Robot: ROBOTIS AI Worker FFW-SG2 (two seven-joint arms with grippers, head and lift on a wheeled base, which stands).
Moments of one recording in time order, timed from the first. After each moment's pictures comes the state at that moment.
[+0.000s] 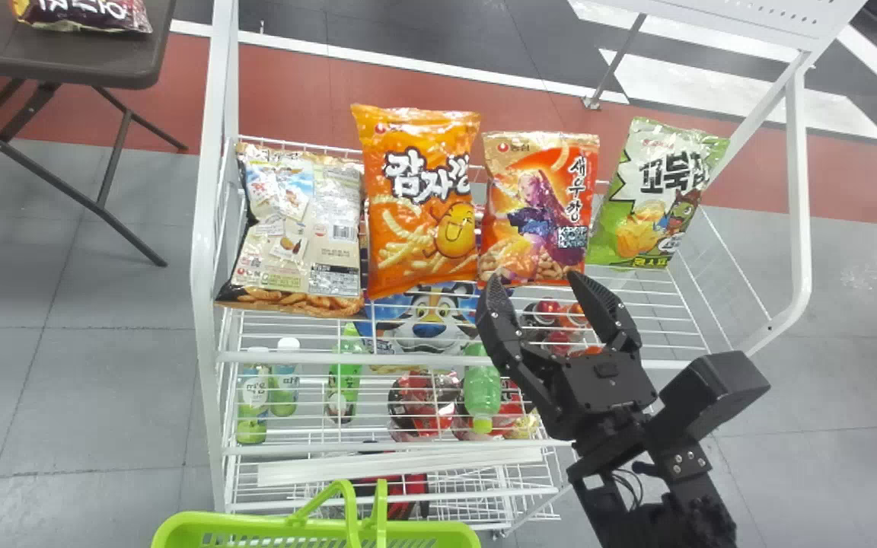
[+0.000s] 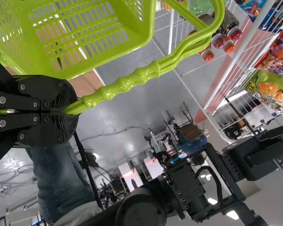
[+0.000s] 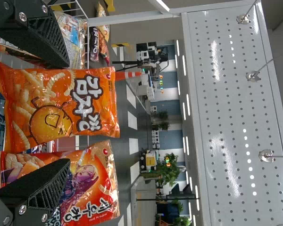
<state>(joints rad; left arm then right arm) 0.81 0.23 -0.26 -2.33 0.39 0.92 -0.72 0.65 -0.05 -0.12 -2.20 -0.19 -0.02 0.20</state>
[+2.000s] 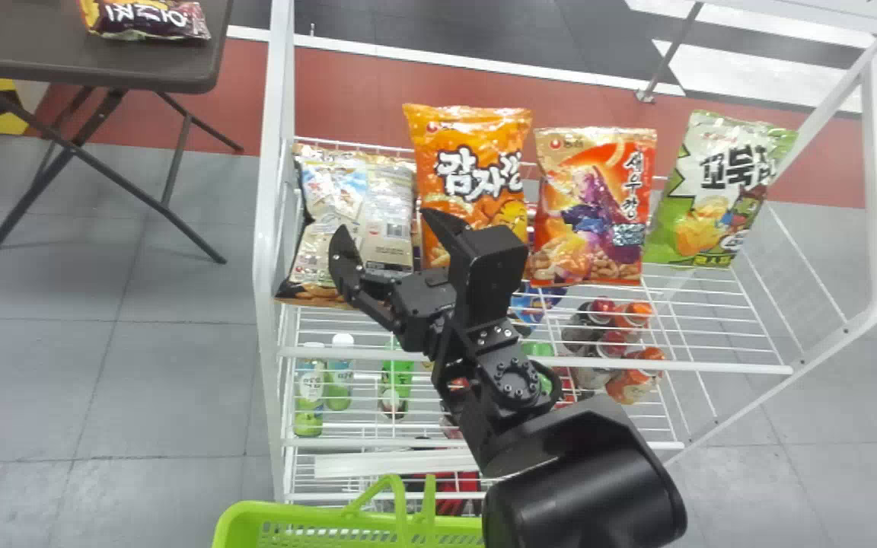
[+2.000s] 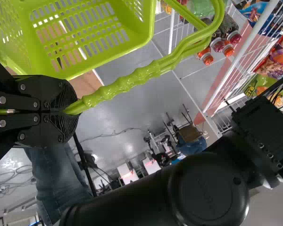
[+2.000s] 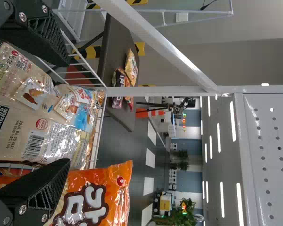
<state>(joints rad) 0.81 0.23 -0.24 -2.32 0.39 0.92 -0.73 0.21 -0.04 0.26 -1.89 0.04 0.20 0.06</state>
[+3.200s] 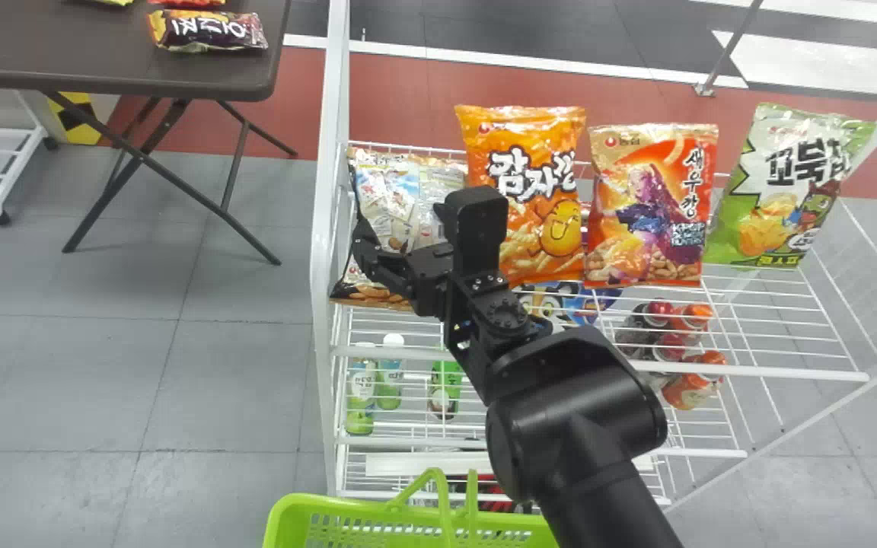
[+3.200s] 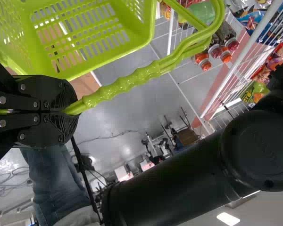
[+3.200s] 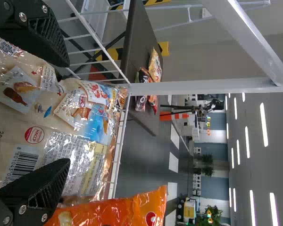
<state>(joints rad) 0.80 0.22 -0.23 -2.30 0.39 0.92 -0.73 -0.05 0.00 0.31 -1.54 -0.01 0.25 0.04</state>
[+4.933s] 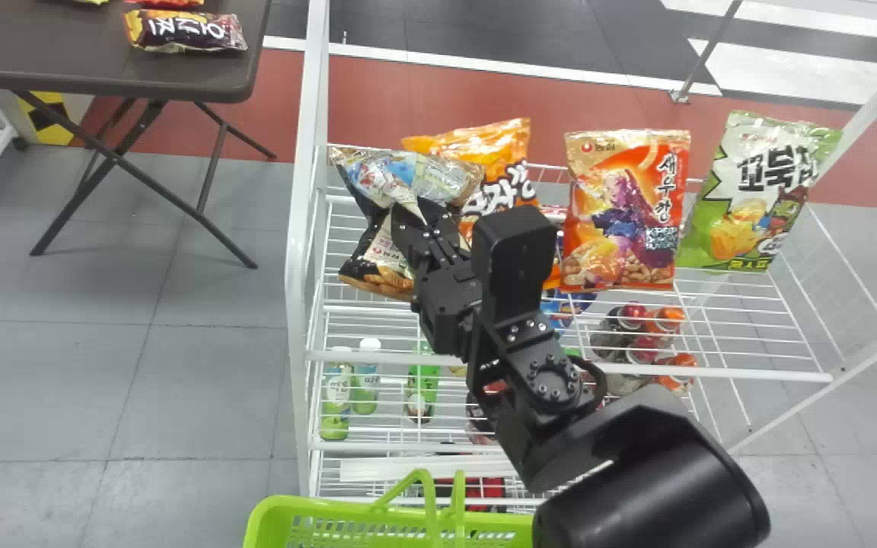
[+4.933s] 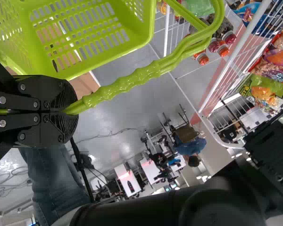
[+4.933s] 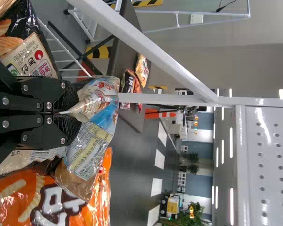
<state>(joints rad) 0.80 0.21 -0.25 -2.31 0.39 0.91 -0.72 0.24 -0.14 0.35 -2.10 0.04 0.40 -0.05</state>
